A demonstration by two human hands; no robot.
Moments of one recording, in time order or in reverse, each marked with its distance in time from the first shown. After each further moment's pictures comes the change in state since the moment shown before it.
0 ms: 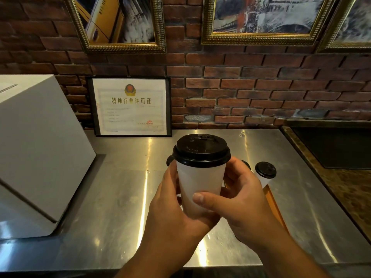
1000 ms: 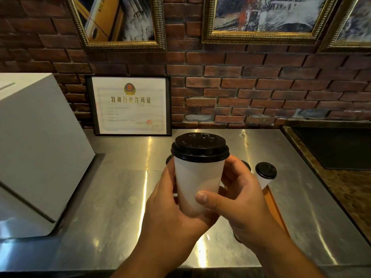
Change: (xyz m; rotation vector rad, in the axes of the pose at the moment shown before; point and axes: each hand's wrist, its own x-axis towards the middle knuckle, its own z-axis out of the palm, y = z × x) left_hand 0.007 0.006 -0.003 -0.029 0.001 -0.046; right_hand 0.006 0.005 -0.005 0.040 -0.024 0.019
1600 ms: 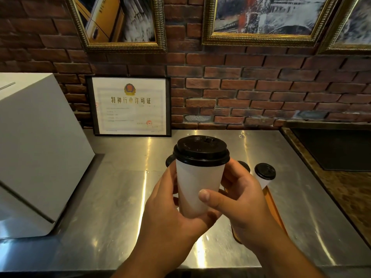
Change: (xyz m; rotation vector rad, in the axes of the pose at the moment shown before) left_hand -0.004 -0.002 -0.003 0.024 -0.039 0.014; right_hand -0.003 -0.004 -0.001 -0.010 -0.014 0.006
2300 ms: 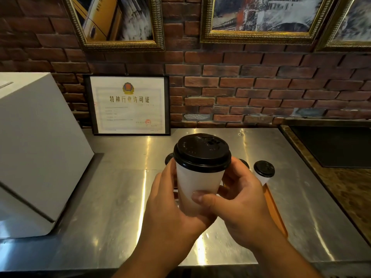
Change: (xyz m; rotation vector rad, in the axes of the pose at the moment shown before) left_hand -0.002 -0.002 0.005 0.046 0.037 0.016; right_hand -0.005 0.006 0.004 -0.069 0.084 -0.040
